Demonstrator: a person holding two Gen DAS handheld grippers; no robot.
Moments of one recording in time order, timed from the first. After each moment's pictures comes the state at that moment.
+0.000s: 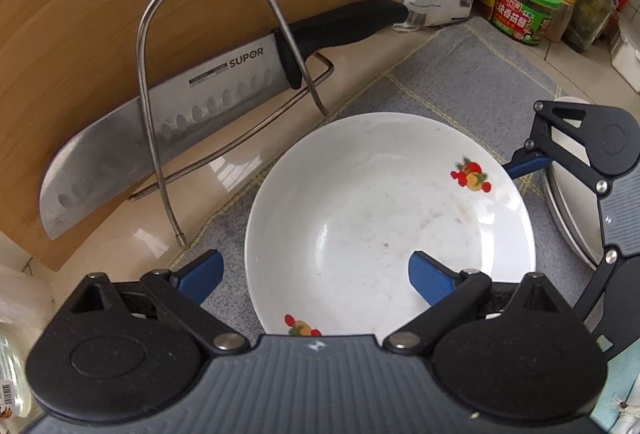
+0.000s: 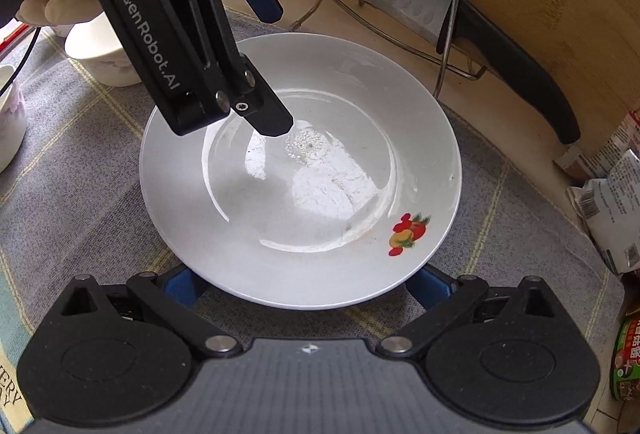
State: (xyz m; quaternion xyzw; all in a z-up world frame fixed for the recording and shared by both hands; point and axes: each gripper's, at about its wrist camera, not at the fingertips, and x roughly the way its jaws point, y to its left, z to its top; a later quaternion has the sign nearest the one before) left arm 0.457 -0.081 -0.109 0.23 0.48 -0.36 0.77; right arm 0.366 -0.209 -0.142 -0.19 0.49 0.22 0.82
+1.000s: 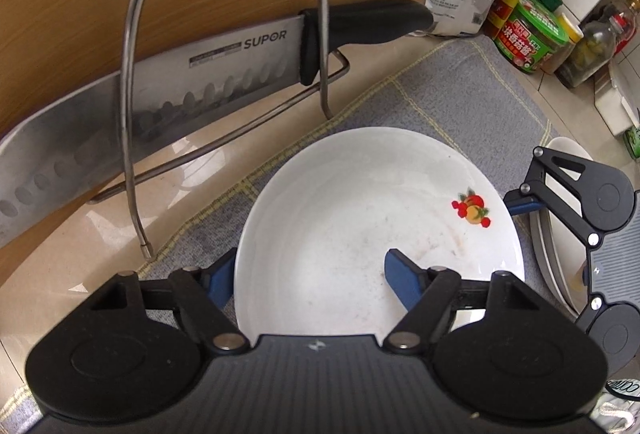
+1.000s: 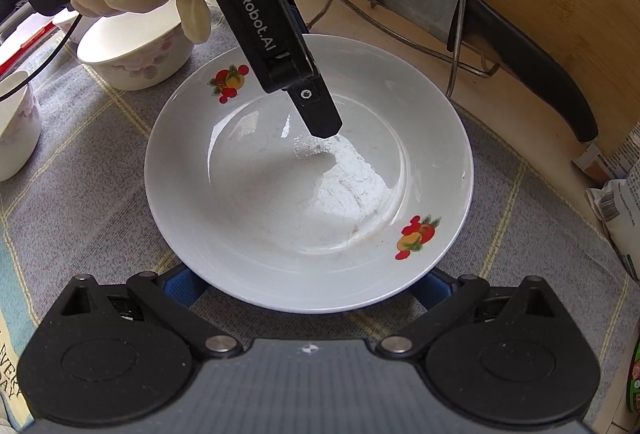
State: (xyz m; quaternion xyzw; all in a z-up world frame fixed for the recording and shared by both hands) left arm 0.496 -0.084 -0.124 0.15 0.54 -0.39 0.73; right arm 0.375 -0.224 -0.146 -0.17 0.48 0.25 0.82
